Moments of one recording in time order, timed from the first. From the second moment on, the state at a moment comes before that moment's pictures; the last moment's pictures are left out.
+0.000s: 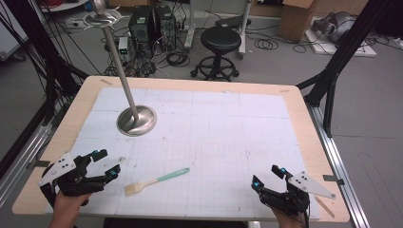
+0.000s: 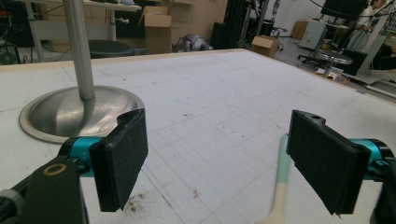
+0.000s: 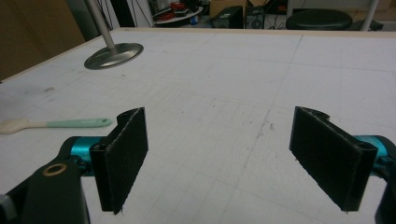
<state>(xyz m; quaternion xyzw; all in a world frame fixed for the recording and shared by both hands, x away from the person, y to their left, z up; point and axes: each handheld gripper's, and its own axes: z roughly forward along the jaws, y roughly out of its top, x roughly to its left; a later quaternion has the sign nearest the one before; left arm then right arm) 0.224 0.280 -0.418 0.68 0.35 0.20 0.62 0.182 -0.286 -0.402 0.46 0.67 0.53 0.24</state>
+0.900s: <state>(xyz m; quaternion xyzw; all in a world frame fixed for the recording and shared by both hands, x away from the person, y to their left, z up) 0.231 0.249 -0.409 0.72 0.30 0.17 0.61 0.186 -0.280 -0.405 0.45 0.69 0.52 0.22</state>
